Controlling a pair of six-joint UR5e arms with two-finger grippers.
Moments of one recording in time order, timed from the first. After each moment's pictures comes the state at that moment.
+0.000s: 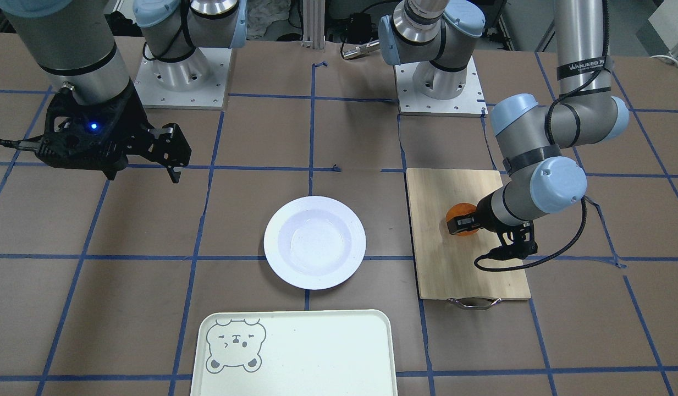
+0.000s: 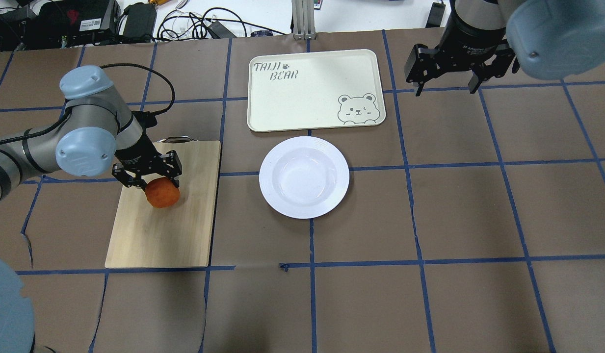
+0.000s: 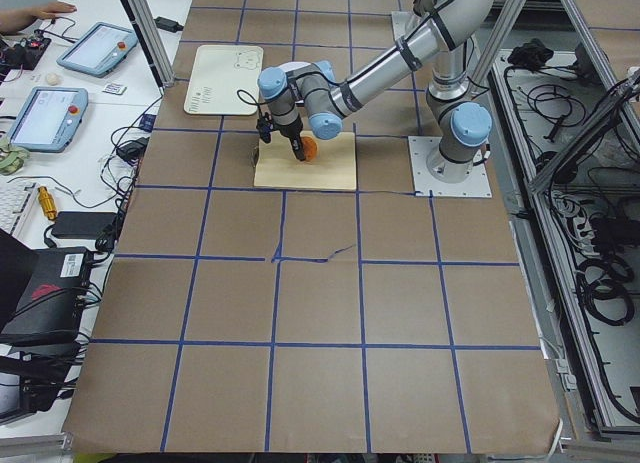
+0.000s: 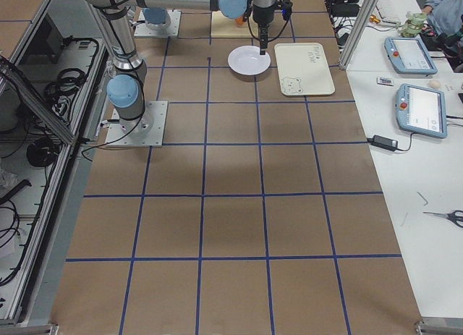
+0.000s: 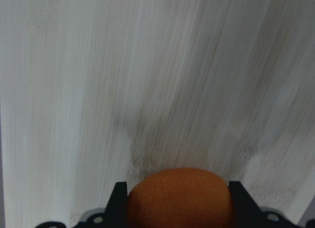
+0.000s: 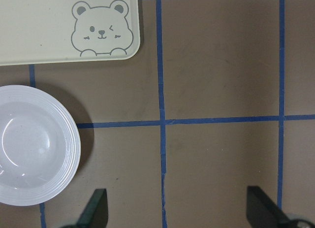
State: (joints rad) left arm -1.34 -1.89 -1.87 -1.14 1.57 0.01; right arm 1.58 -1.48 1.54 -1.70 -1.60 0.04
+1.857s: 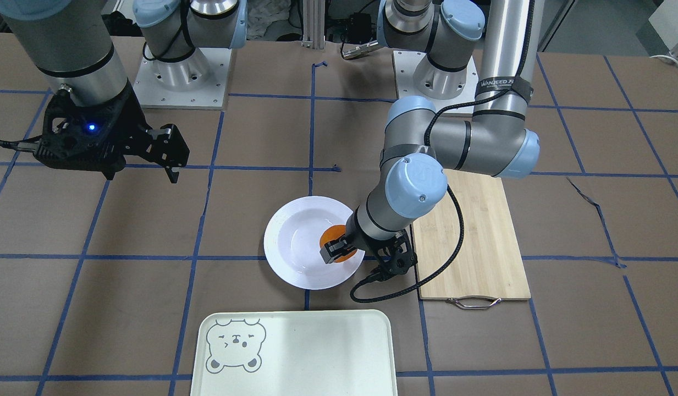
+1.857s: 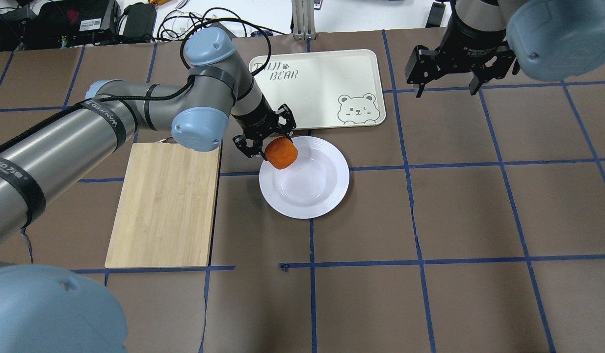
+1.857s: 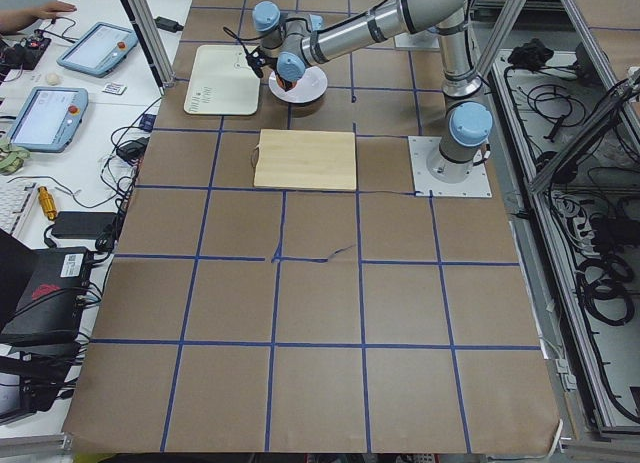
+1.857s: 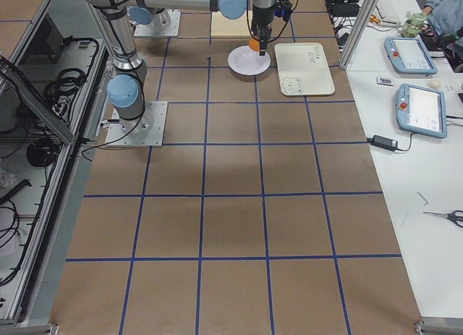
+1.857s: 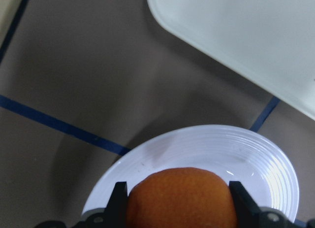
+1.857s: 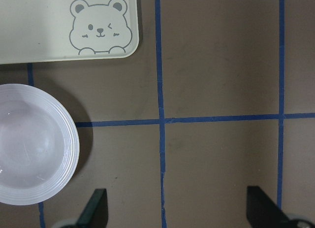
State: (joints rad) left arm -1.76 -2.03 -1.66 -1.07 1.31 -0.69; right arm 1.58 -1.48 1.54 -1.70 -1.60 0.03
